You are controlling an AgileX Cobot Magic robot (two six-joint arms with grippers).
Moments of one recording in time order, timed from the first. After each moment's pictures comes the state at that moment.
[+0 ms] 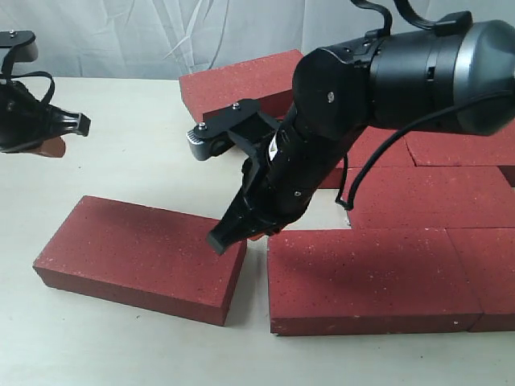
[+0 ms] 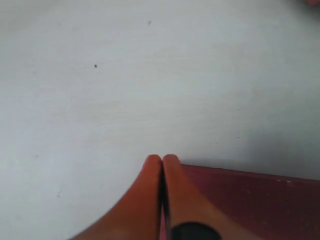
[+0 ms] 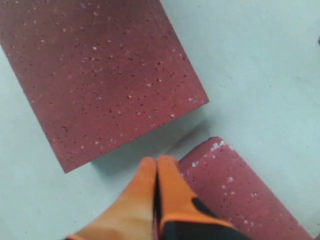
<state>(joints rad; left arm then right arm) -0.07 1.56 -1.00 -0.24 0.61 0.16 0.77 1.75 -1.20 0.19 0.78 -0.21</state>
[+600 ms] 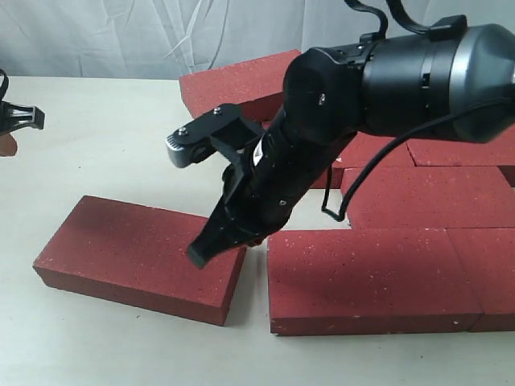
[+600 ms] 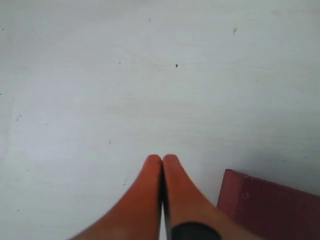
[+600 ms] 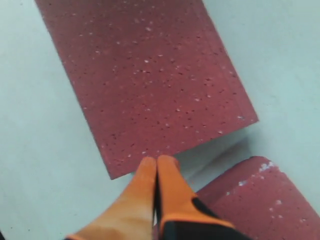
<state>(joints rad) 0.07 1.56 -0.99 -0.18 0.61 0.11 0.81 1.75 -1.20 0.29 0.76 -0.29</state>
